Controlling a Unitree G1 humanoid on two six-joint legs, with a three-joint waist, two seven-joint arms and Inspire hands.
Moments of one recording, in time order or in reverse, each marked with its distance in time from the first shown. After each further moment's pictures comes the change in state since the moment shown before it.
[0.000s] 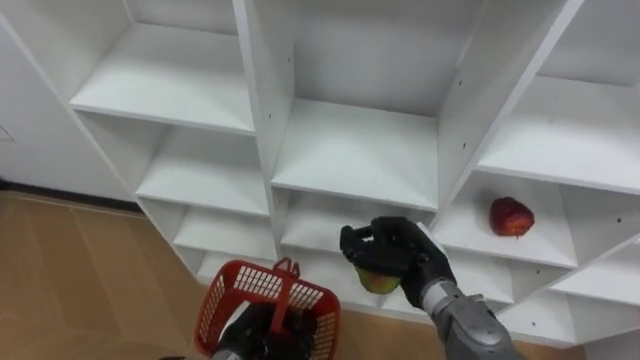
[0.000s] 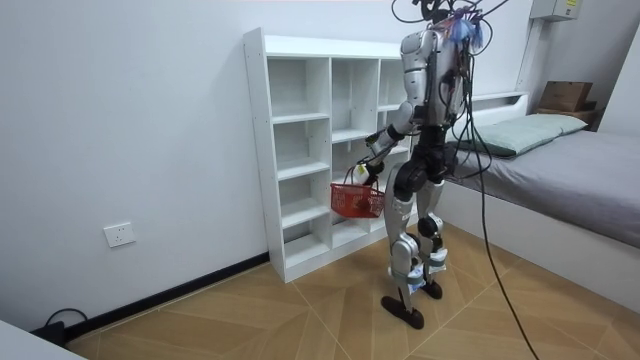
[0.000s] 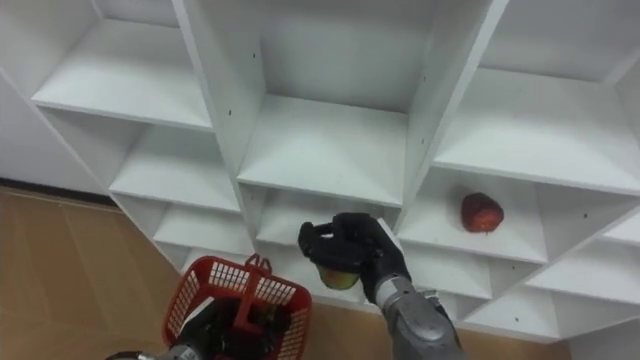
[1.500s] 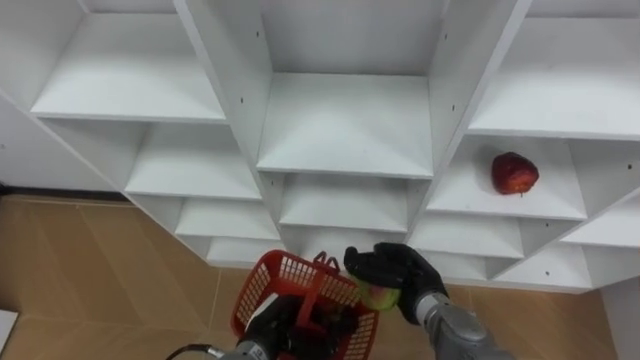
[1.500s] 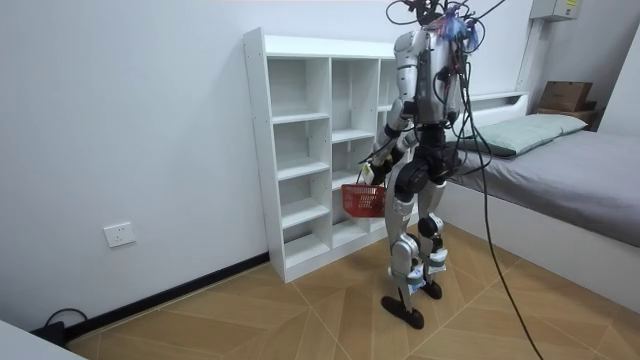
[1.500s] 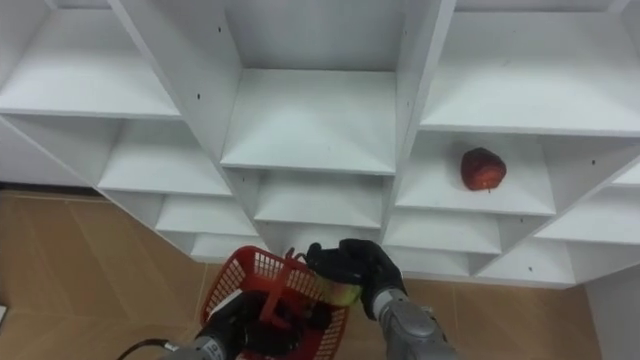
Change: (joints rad) left arm -0.063 -0.003 -0.131 0.061 -0.117 -0.050 -0.032; right arm -0.155 0.074 0.021 0.361 0.109 -0.032 0.005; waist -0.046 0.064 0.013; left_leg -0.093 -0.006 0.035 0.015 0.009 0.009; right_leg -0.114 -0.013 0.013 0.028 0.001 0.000
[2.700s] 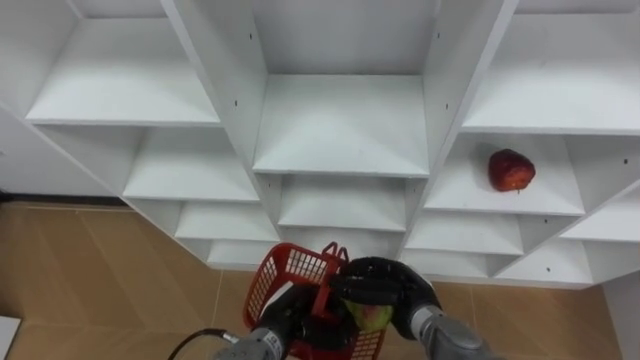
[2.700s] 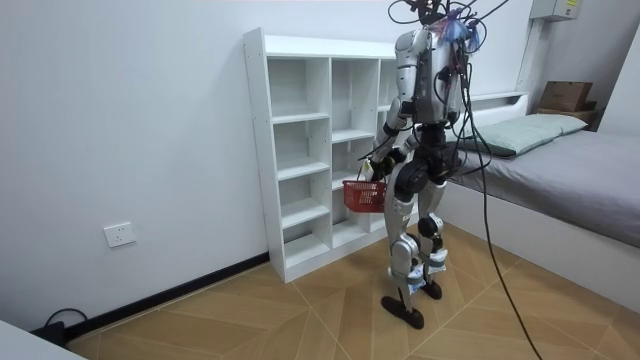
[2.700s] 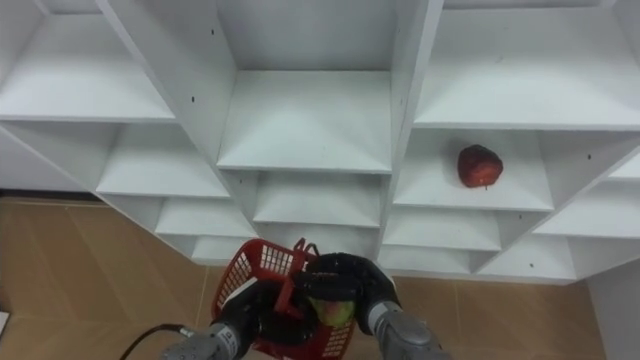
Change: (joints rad) left arm -0.051 -0.031 -0.028 0.012 -0.037 0.004 0.005; right arm -0.010 0.004 0.018 0.073 0.027 0.012 0.037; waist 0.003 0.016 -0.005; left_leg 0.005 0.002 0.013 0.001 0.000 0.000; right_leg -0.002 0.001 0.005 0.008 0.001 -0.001
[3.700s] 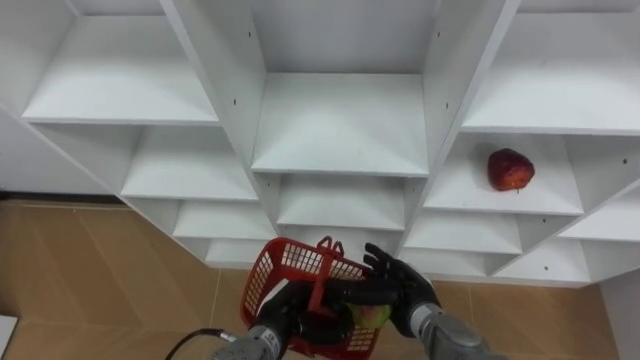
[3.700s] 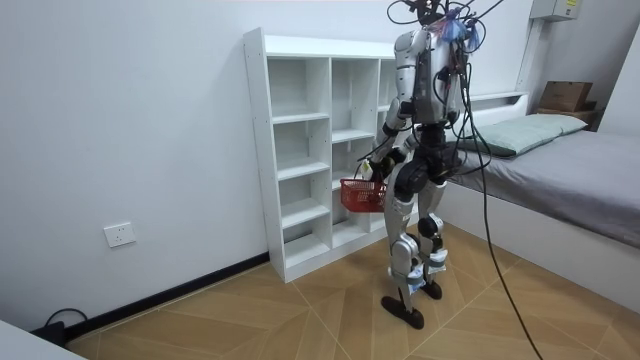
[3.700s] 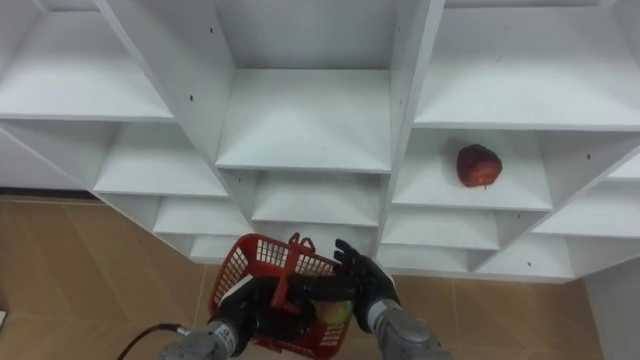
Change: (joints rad) left arm -0.005 0.006 0.000 0.000 -0.028 -0.001 0.024; right arm -0.003 0.001 0.007 0.000 -0.002 0.000 -0.003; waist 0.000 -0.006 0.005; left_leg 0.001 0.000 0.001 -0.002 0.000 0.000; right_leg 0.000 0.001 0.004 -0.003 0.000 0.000
